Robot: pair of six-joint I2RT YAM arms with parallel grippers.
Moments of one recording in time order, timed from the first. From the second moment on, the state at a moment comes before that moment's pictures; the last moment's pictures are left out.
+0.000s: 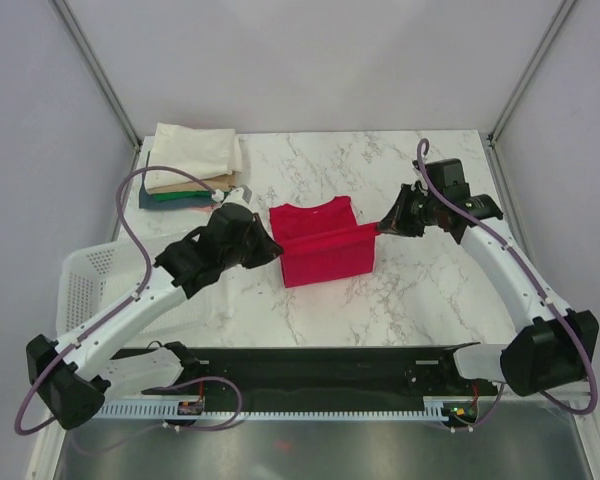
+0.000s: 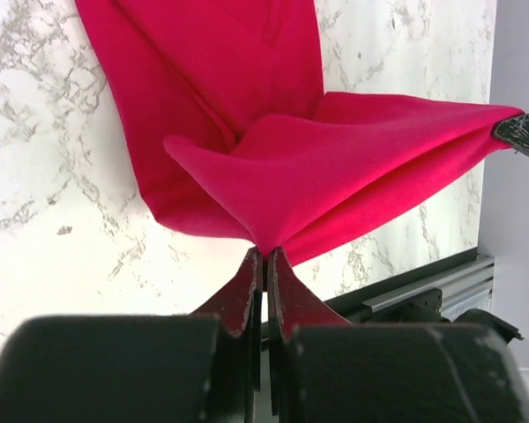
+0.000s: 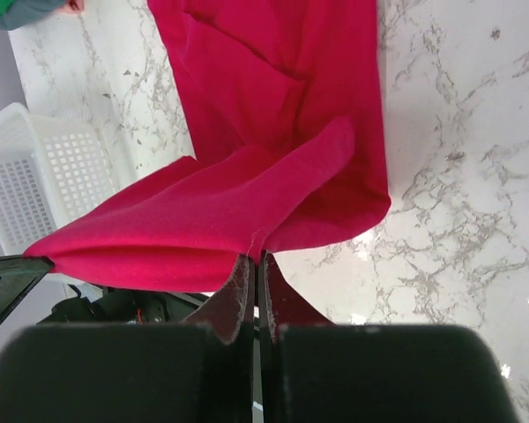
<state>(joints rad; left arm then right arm) -0.74 1.05 0.98 -0.58 -0.14 -0.87 0.23 1.27 1.16 -0.72 -0.37 0.59</state>
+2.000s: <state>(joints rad) -0.29 1.90 1.13 -0.08 0.16 -0.62 0.22 1.08 0.65 -0.36 -0.40 0.54</state>
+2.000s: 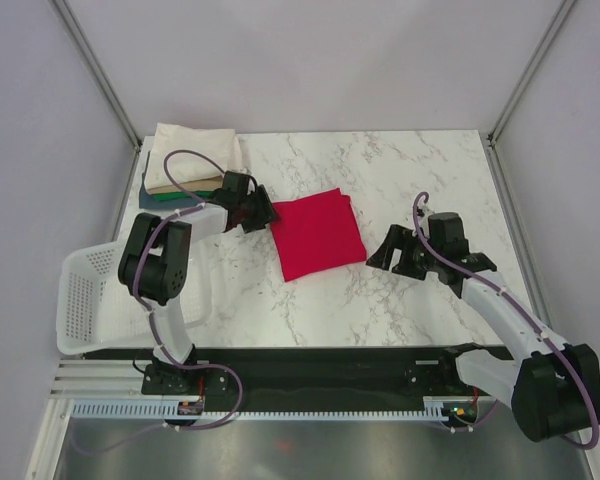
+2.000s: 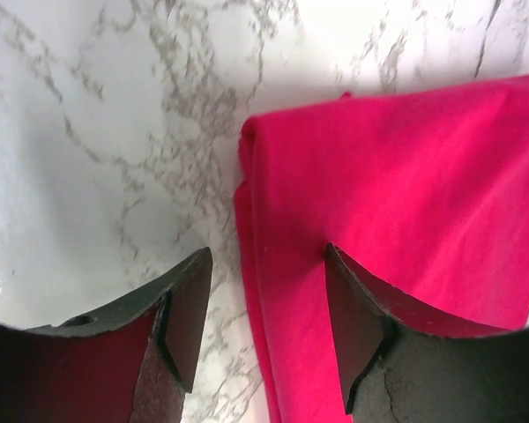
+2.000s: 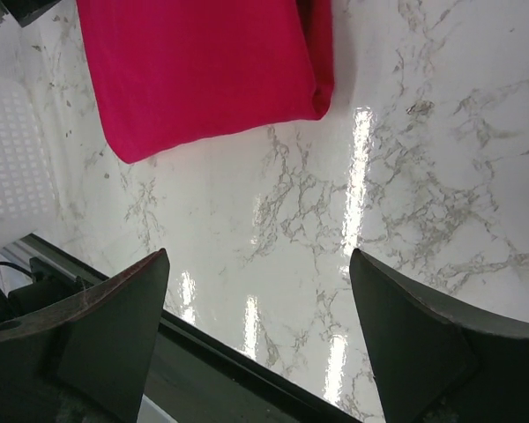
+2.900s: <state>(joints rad) -0.30 1.78 1.25 -0.21 0.15 -0.51 0.95 0.97 0.16 0.24 0.06 0.94</state>
